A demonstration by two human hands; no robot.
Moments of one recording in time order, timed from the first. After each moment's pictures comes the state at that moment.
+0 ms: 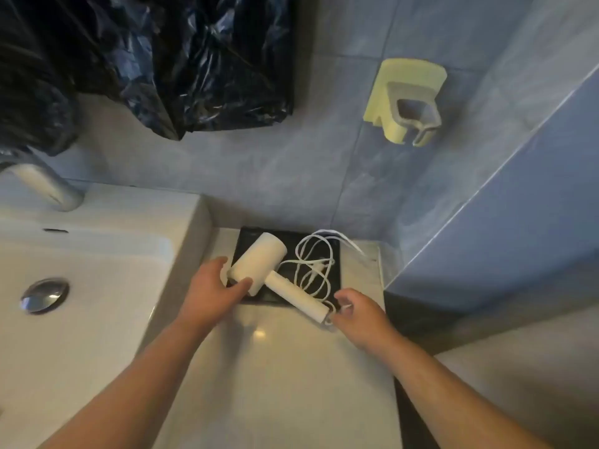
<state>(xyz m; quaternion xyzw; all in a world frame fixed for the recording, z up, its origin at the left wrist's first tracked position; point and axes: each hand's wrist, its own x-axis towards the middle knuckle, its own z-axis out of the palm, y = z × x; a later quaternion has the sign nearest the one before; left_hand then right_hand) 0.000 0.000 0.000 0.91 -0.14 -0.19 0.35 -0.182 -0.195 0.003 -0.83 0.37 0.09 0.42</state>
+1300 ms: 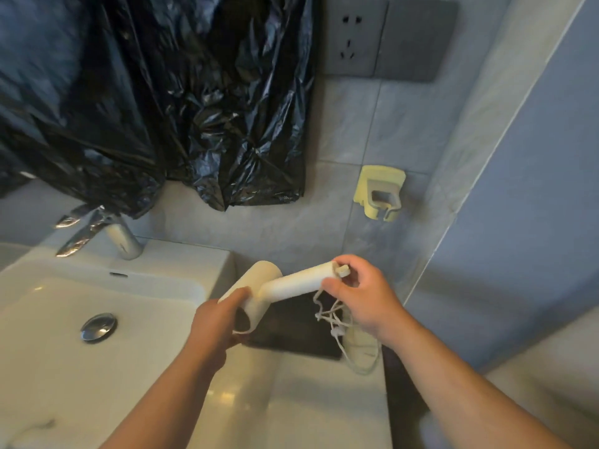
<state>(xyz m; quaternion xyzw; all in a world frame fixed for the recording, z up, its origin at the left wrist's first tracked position) -0.051 0.017 0.128 0.72 0.11 -0.24 0.64 -0.164 -0.181 0.172 -0.77 0.20 -0.17 0.58</state>
